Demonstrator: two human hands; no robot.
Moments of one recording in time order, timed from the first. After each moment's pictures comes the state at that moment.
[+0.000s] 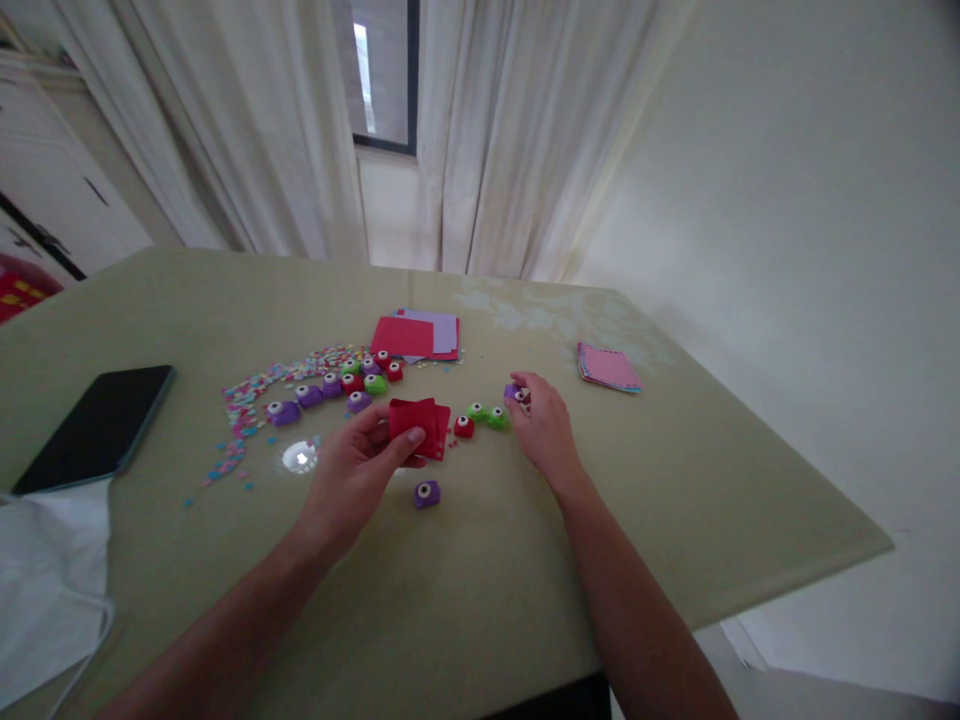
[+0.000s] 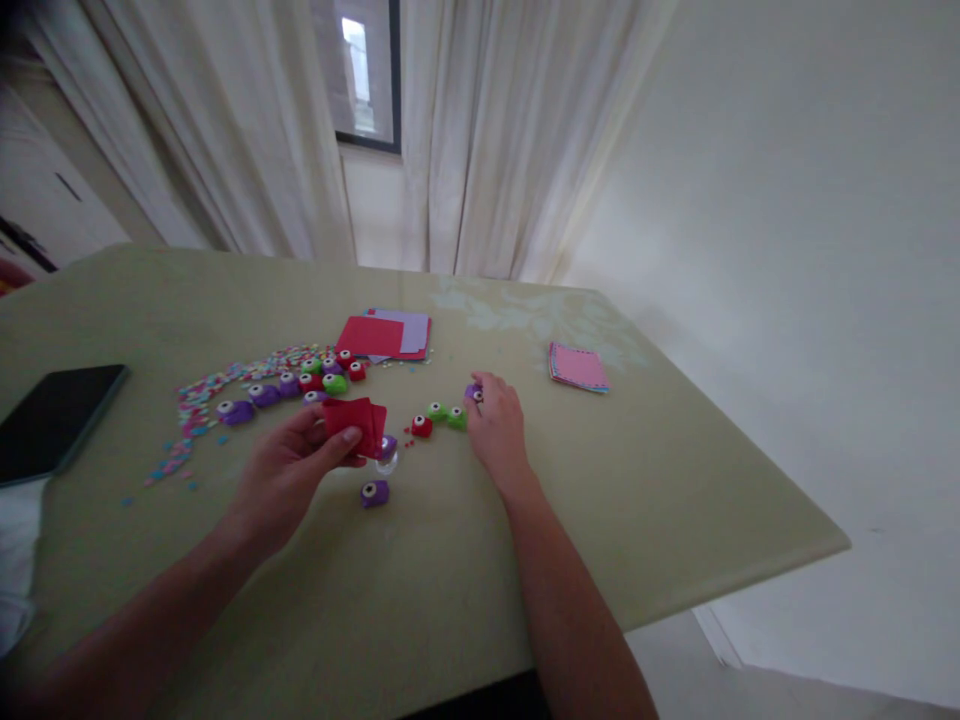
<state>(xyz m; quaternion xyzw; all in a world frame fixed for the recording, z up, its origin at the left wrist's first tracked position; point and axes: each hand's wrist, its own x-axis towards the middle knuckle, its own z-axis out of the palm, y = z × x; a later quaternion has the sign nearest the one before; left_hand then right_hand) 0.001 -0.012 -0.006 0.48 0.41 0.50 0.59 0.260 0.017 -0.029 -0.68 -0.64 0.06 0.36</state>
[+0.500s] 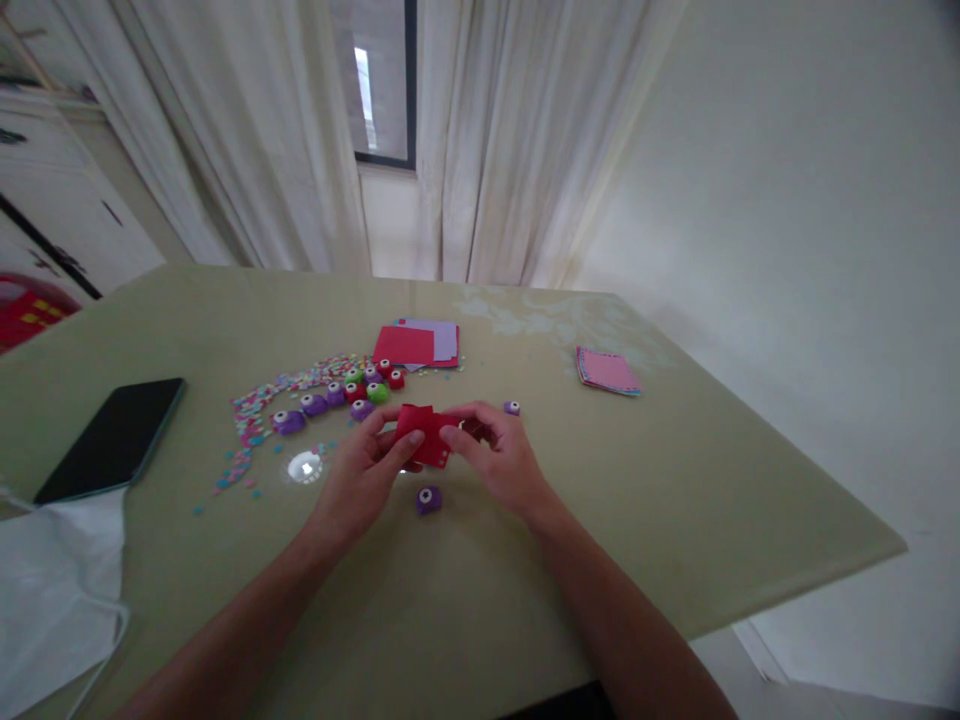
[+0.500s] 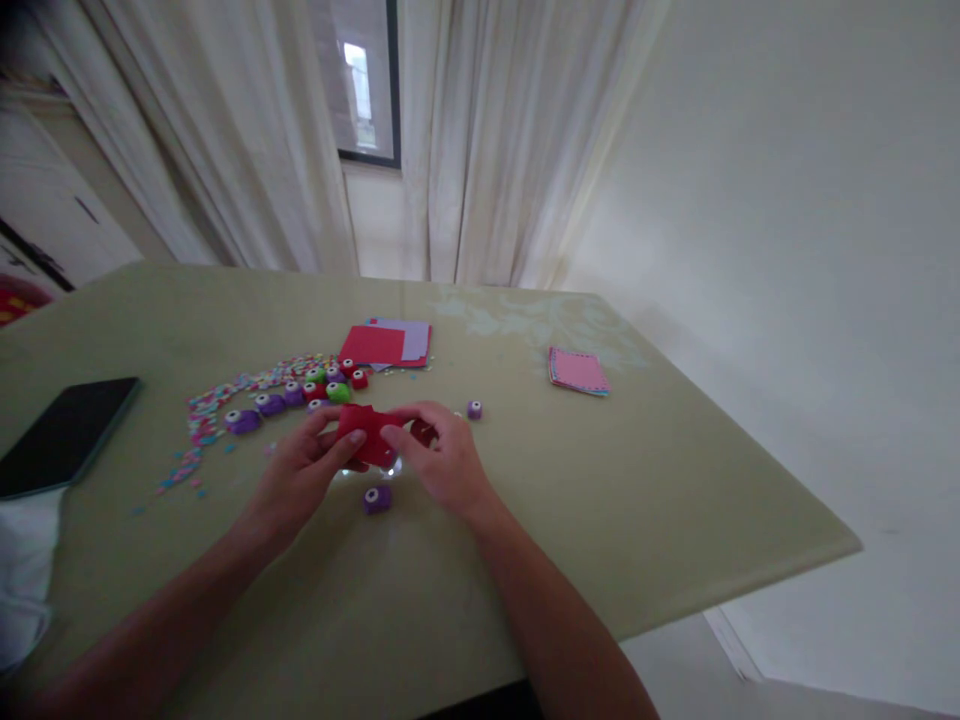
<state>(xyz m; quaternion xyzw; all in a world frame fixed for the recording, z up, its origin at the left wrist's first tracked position) 0.000 -0.002 -0.014 0.53 0.41 0.48 0.57 0.195 -0.015 -0.006 -0.49 -0.59 0.40 0.50</state>
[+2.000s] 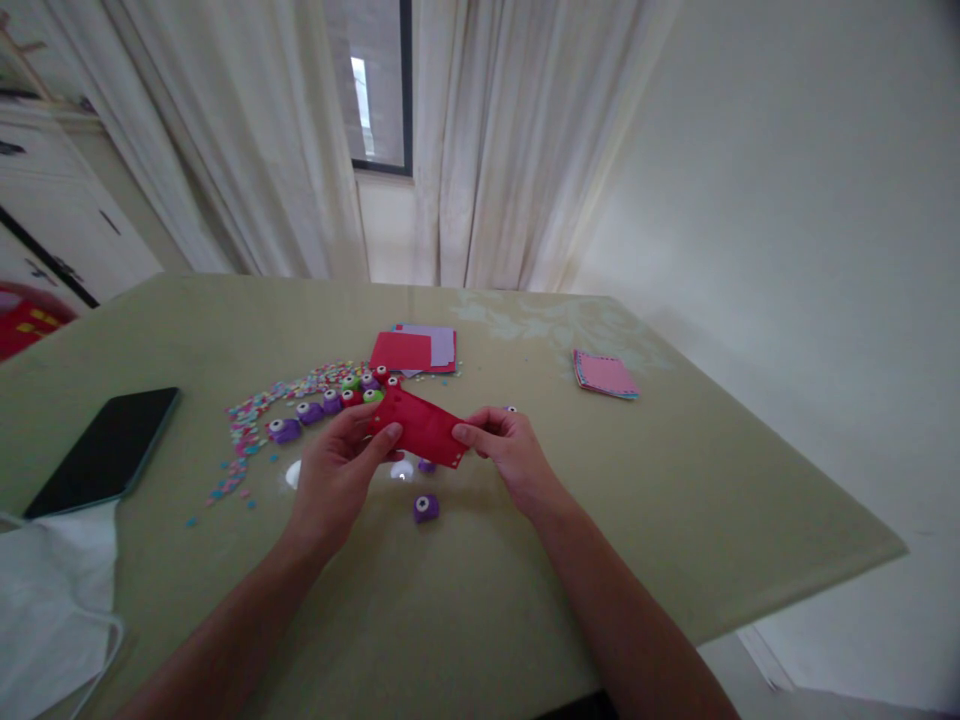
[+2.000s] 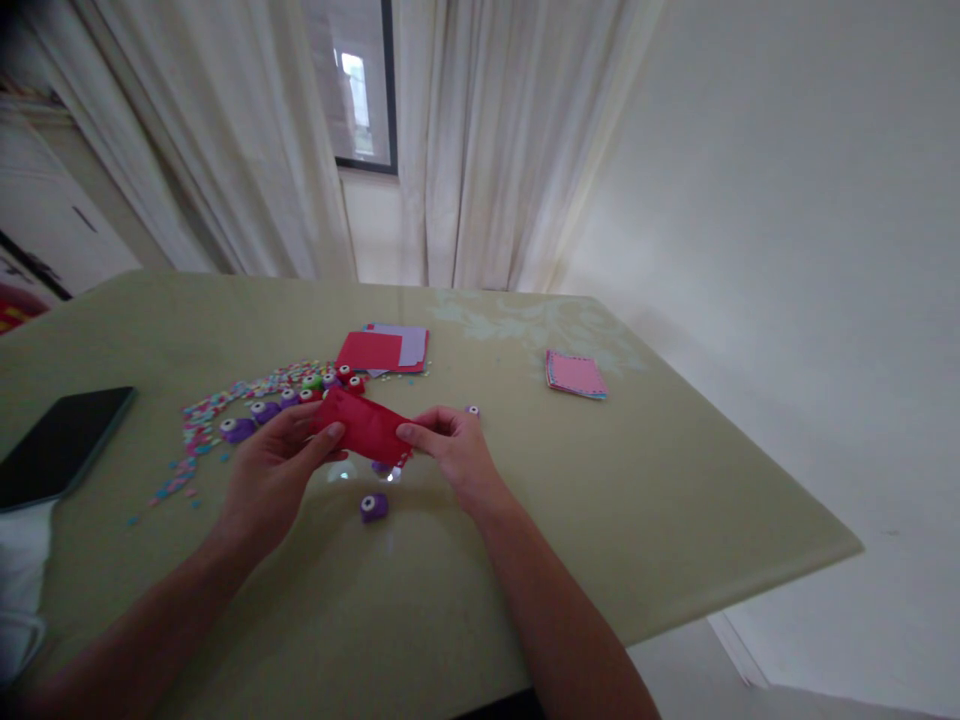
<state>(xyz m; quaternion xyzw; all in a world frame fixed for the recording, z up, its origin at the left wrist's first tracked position) -0.008 0.005 -0.014 0.47 0.44 0.57 0.51 0.204 -0.003 -0.009 -0.49 -0.43 0.54 0.54</state>
